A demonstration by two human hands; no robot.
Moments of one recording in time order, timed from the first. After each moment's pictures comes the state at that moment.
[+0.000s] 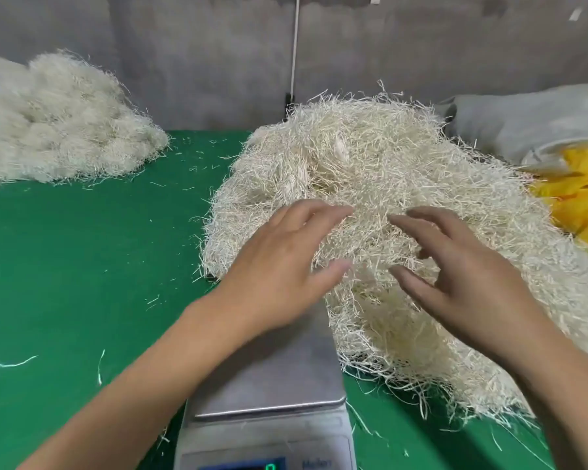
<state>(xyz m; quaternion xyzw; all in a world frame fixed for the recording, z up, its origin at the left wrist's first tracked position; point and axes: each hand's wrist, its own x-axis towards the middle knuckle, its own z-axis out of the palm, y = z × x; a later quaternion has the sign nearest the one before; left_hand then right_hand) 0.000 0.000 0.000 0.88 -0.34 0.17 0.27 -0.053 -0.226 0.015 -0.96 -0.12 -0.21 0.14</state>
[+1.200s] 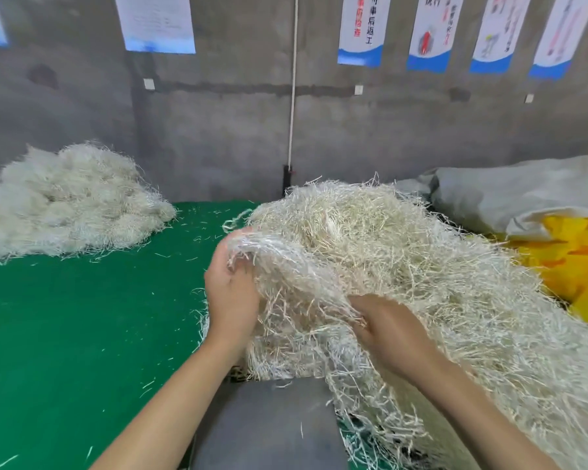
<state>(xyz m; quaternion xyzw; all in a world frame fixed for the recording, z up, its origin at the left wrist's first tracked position) 0.065 0.010 0.007 0.65 -0.03 0.31 0.69 0.053 -0.212 -0.047 -0.97 -0.11 -0.19 0.11</state>
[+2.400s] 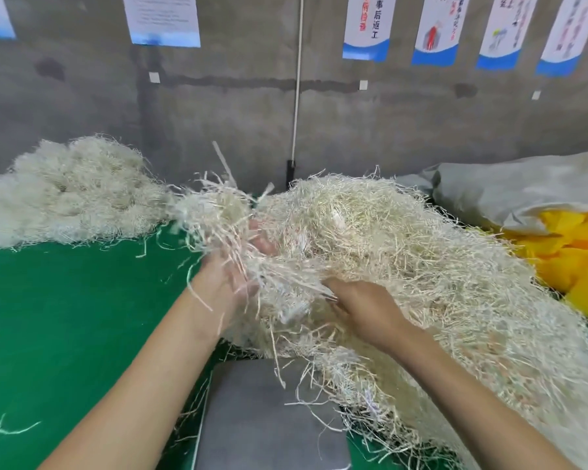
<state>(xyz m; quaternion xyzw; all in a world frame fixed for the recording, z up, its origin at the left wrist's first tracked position) 0.057 0.035 0.037 0.38 0.19 -0.01 0.91 0.061 -0.185 -0.033 -0.95 -0.24 -0.18 0.08</state>
